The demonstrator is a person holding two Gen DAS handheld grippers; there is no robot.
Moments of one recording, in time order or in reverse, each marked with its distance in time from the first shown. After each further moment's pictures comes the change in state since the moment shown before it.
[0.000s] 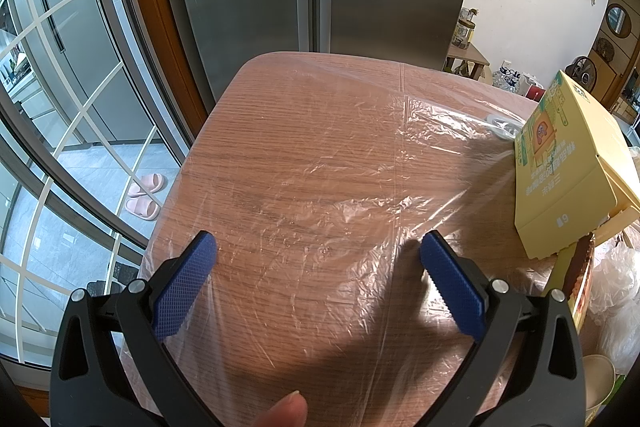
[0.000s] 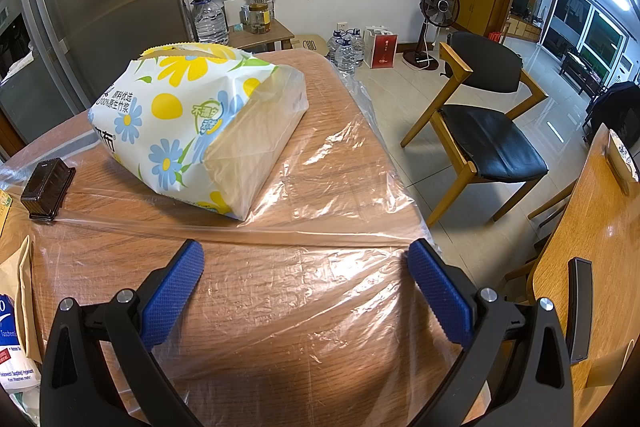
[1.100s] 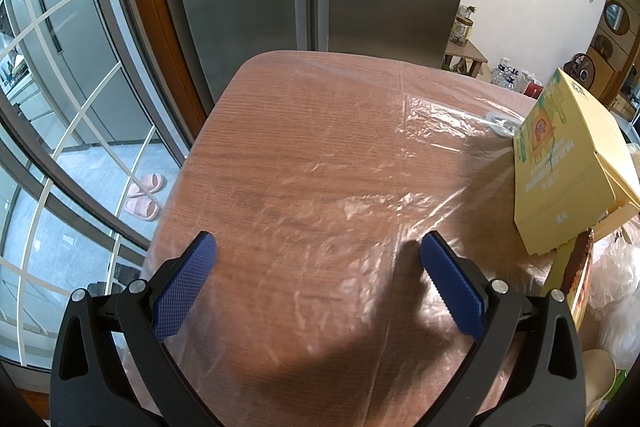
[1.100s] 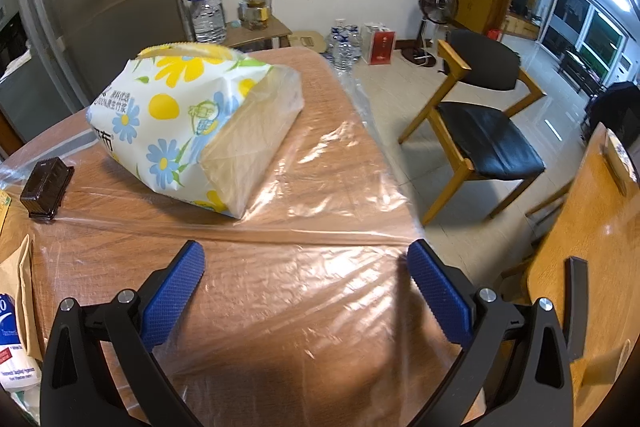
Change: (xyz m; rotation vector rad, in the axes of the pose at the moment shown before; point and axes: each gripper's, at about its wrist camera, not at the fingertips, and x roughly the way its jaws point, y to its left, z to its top) left arm -0.004 0.003 0.002 -0.002 -0.001 -0.005; right arm -0.018 -0.003 0.008 0.003 -0.019 -0.007
